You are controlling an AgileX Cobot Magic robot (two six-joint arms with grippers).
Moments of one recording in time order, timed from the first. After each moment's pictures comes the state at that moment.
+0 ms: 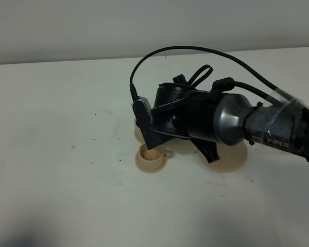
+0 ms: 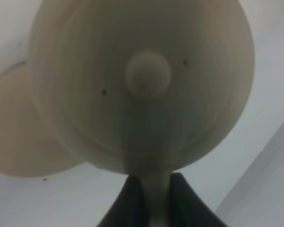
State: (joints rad) left arm 0.02 -0.01 -0.50 0.02 1.03 -0.08; right arm 0.97 2.03 -1.49 -0.71 1.00 -0.65
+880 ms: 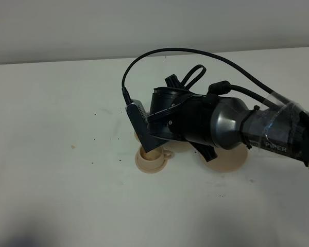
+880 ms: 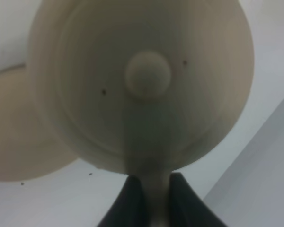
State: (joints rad) left arm 0.02 -0.01 -0.50 0.02 1.03 -0.08; right arm 0.99 2.03 -1.49 -0.76 0.97 -0.68
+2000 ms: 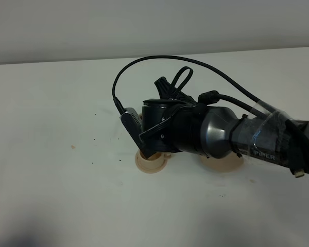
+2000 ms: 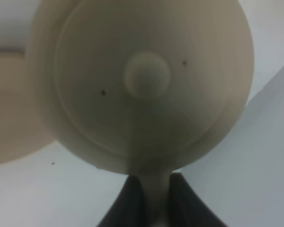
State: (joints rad) left arm 0.02 -0.01 -0.50 0.02 1.03 -0.08; right arm 1.02 2.06 -1.49 -0.88 0.99 -0.70
